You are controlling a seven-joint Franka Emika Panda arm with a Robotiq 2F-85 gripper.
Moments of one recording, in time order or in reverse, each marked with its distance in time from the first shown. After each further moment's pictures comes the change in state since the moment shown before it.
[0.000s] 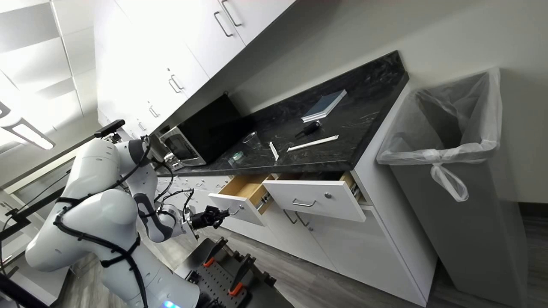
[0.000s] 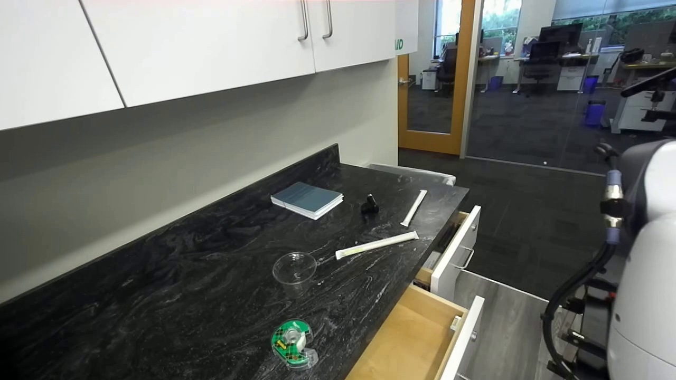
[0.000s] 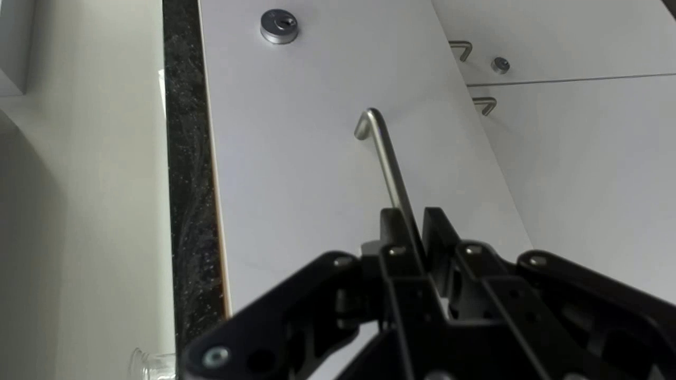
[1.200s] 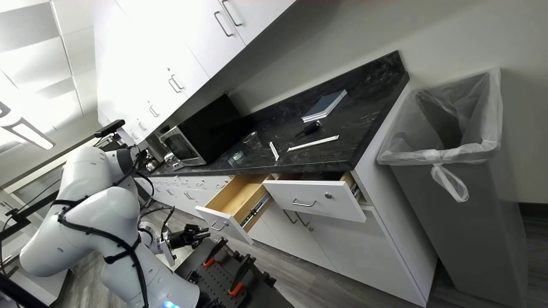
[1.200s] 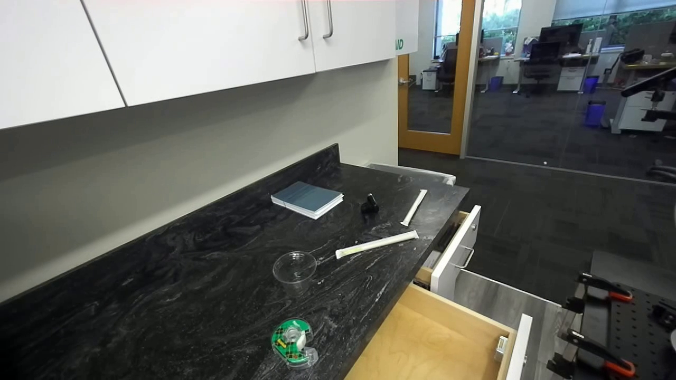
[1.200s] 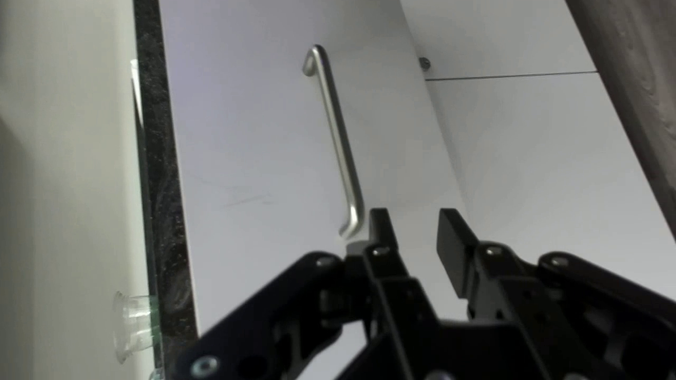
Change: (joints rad) arm 0.178 -0.005 0.057 -0.023 0.101 0.026 0.057
